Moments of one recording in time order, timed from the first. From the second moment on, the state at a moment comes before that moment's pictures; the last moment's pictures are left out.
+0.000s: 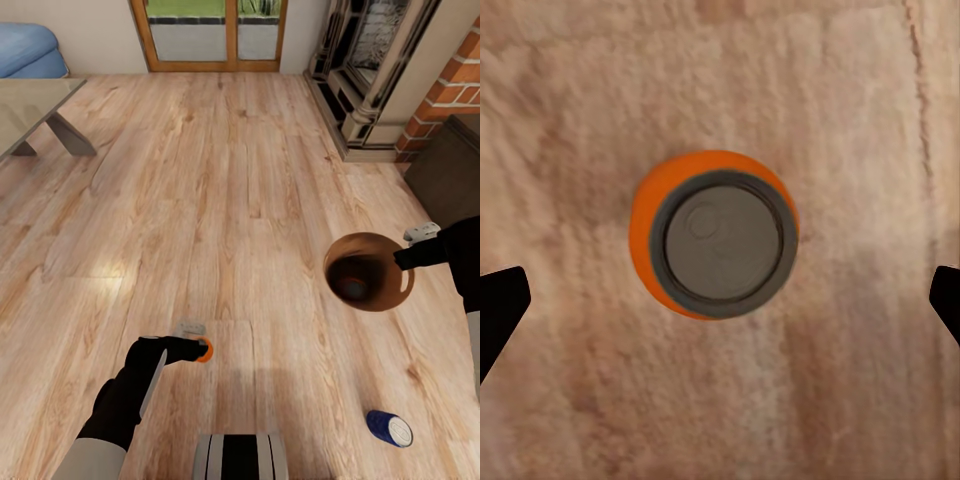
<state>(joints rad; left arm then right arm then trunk) -0.52 -0.08 -0.06 -1.23 -0.14 0.87 -0.25 -1.10 -0.44 -0.07 -1.13 0.83 1.04 1.09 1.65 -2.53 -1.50</state>
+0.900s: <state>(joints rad) -0.52 -0.08 -0.06 -1.23 -0.14 0.86 -0.24 -1.14 -0.42 -0.06 -1.27 0.86 1.05 1.09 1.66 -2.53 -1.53</state>
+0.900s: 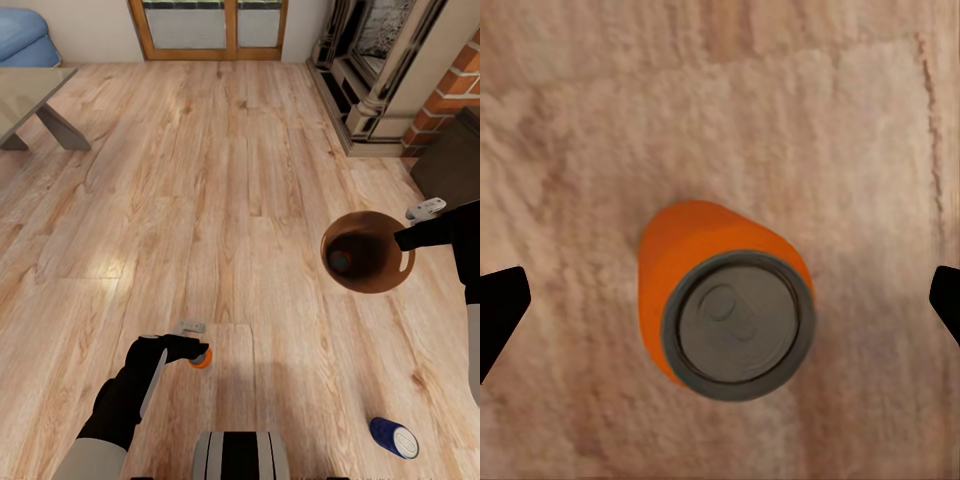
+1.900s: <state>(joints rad) -0.52 -0.09 -0.06 -1.23 -0.14 0.86 -0.25 -1.14 -0.40 -0.06 -1.41 0.95 1.05 1.14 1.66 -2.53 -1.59</state>
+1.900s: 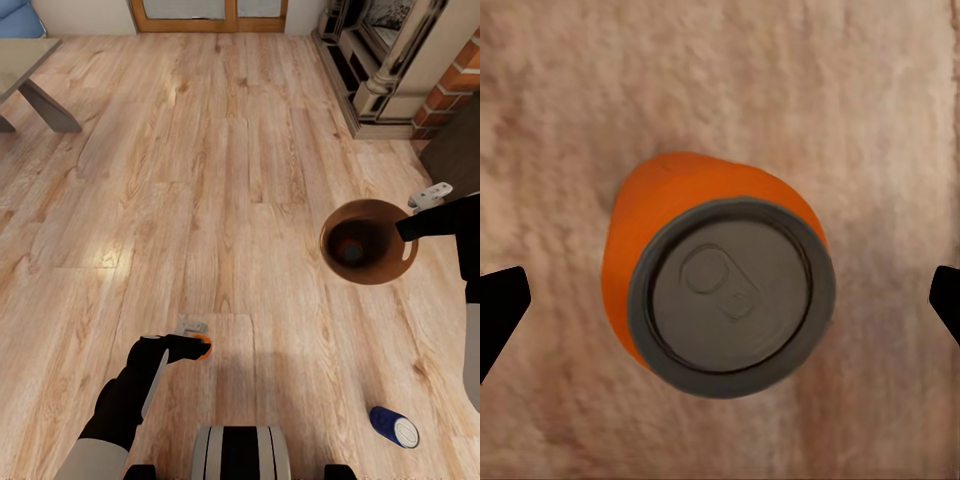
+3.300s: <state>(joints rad) -0.52 -0.09 -0.06 -1.23 -0.14 0.85 -0.24 -1.13 -0.40 -0.05 -1.42 0.95 1.05 1.16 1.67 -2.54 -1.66</state>
